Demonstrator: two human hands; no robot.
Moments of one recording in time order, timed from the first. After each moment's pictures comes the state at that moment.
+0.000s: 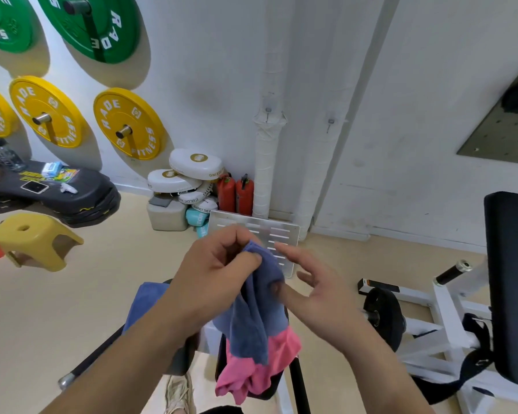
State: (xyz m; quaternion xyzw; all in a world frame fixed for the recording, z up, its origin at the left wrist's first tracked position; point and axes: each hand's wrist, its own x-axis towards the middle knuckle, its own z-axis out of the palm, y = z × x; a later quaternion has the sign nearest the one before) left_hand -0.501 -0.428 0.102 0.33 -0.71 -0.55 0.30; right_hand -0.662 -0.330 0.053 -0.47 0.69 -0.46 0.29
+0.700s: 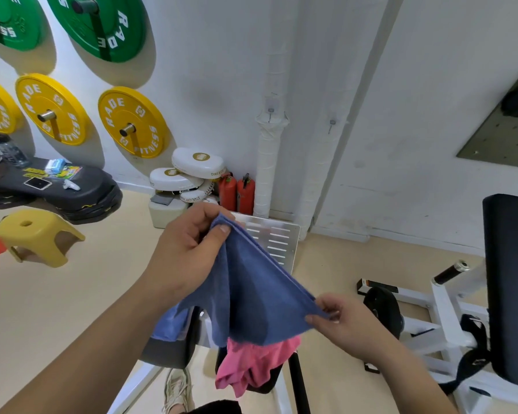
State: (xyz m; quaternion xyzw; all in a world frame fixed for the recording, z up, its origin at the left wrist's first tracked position) left_hand -0.479 -0.455 0.089 0.39 -0.71 -0.46 0.36; right_hand -0.712 -0.285 -0.010 -0.48 0.78 -0.24 0.34
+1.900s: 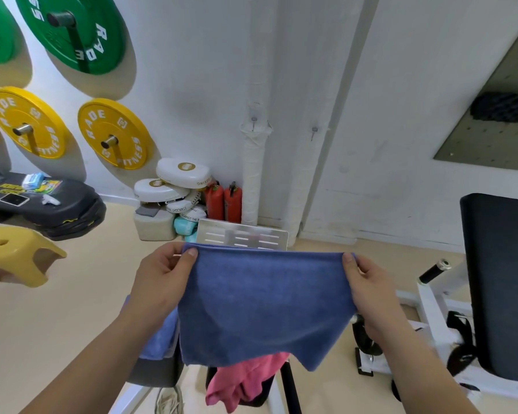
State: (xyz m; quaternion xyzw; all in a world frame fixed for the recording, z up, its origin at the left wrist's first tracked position) left_hand -0.477 -0.478 0.027 0.53 -0.60 -0.49 0.34; right_hand -0.750 -0.303 0.012 -0.18 0.76 -0.55 0.28
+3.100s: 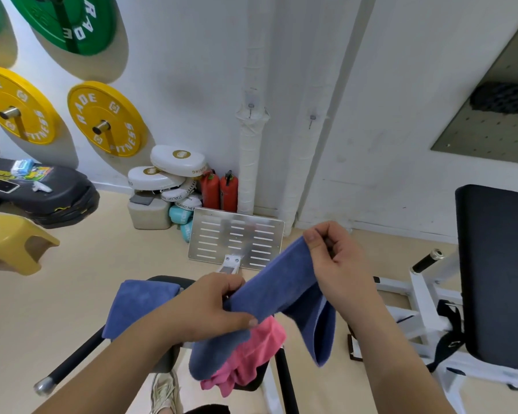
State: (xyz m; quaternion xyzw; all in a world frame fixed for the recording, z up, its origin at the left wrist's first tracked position) left_hand -0.496 -0.440 0.021 0.26 -0.85 -0.45 0.02; right_hand -0.693 -0.320 0.071 -0.38 0.76 -0.50 0.17
